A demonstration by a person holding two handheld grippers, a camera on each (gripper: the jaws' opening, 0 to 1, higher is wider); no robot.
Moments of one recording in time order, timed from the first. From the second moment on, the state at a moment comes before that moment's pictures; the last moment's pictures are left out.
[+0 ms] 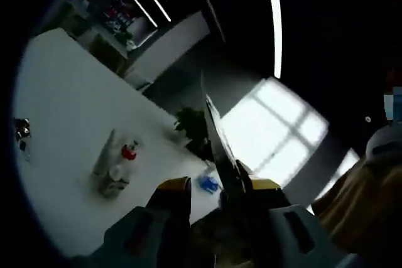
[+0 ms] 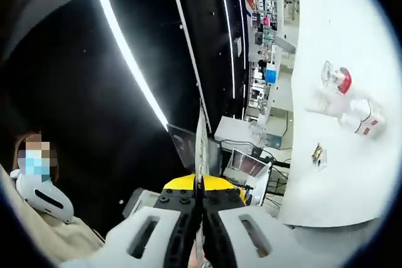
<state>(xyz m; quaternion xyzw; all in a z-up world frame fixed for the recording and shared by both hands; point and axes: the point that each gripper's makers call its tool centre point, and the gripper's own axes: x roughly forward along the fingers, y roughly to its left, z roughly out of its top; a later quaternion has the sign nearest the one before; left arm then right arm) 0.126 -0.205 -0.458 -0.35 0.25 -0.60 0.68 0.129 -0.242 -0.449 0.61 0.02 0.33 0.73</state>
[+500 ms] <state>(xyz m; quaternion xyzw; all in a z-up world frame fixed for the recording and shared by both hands) 0.157 -0.161 -0.479 -0.43 0.28 -0.52 0.68 0.157 -0.209 -0.484 0.55 0.07 0.25 0.79</state>
